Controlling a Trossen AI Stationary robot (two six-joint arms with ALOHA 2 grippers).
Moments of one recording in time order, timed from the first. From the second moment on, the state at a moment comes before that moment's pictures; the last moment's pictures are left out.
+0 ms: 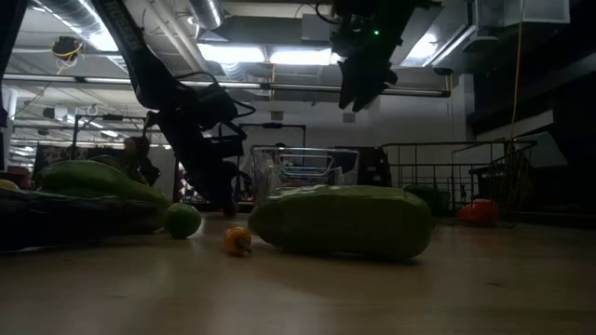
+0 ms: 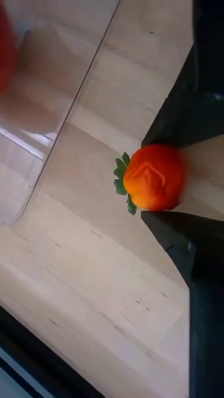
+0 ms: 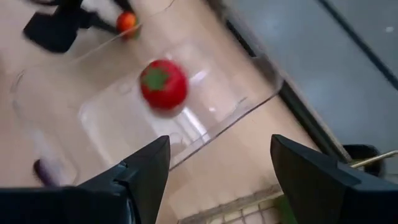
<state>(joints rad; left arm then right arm) 0.60 1.69 0.71 0.06 -0.09 0.08 -0.34 1.68 1.60 -0.92 0.20 0.15</state>
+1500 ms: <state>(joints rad) 0.41 1.41 0.71 0.17 0.07 -0.20 0.06 1.88 1.57 -0.80 0.21 0.16</state>
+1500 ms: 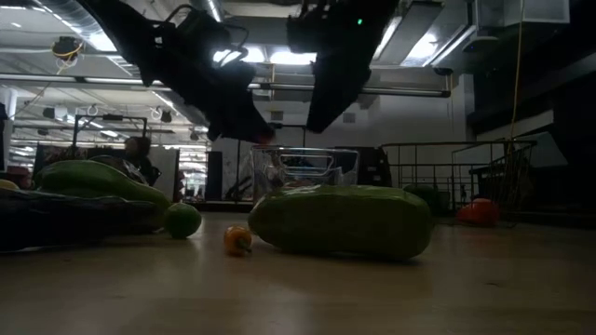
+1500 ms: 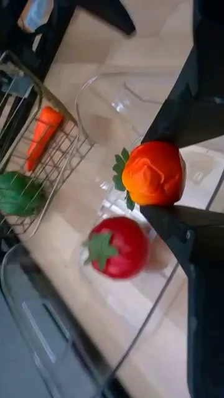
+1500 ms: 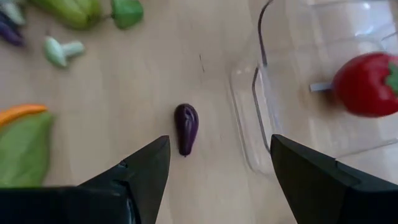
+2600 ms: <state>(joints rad) 0.41 1.44 0.71 0.16 0.06 -0.17 0.08 2.00 1.57 -0.80 0.19 0.42</state>
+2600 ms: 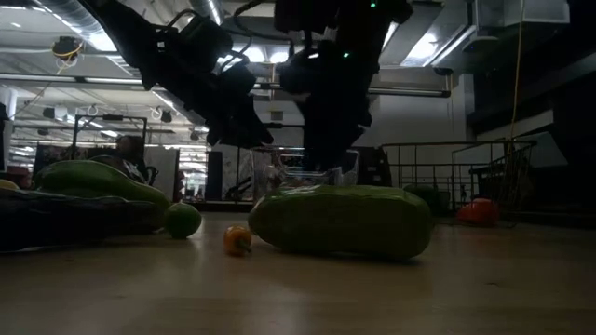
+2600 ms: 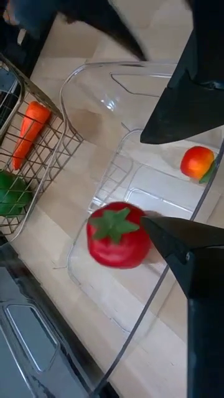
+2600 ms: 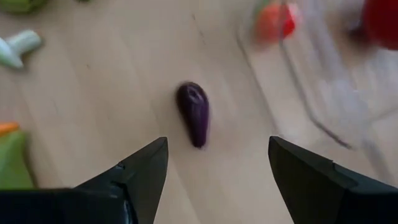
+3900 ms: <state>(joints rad) 0.41 1.44 0.71 0.15 0.06 -0.15 0.09 2.18 1.58 -0.68 0.29 0.47</state>
